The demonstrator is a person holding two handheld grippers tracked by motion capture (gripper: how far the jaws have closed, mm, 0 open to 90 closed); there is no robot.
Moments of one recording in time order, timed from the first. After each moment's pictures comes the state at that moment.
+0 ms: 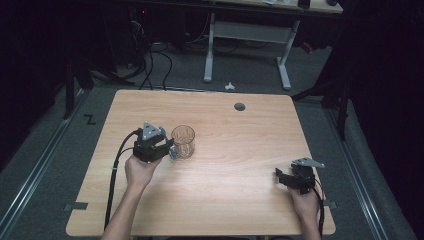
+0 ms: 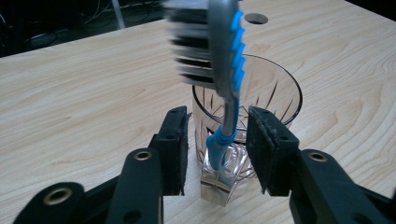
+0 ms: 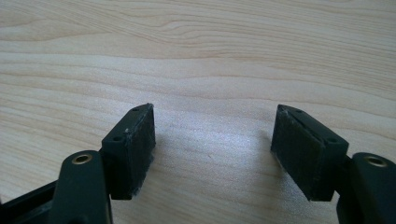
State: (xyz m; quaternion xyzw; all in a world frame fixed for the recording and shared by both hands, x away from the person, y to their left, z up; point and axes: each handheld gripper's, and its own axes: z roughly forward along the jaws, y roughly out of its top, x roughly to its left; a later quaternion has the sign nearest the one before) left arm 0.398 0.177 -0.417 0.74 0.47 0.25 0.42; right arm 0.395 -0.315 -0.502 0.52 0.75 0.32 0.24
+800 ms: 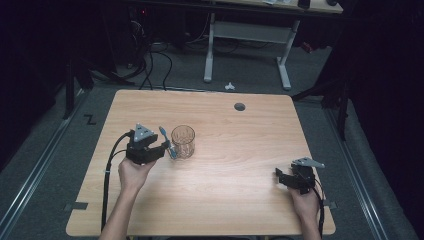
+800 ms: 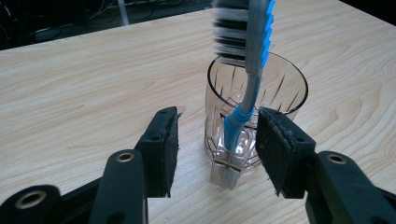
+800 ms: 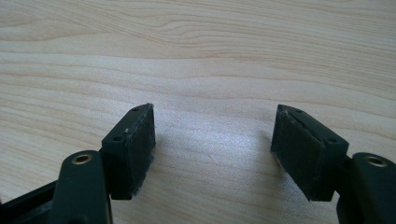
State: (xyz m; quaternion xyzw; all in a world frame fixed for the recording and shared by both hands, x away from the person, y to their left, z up) left arm 0.388 0.192 -0.414 0.73 0.48 0.24 0.42; right arm 0.395 -0.315 -0.502 0.52 0.75 0.32 0.24
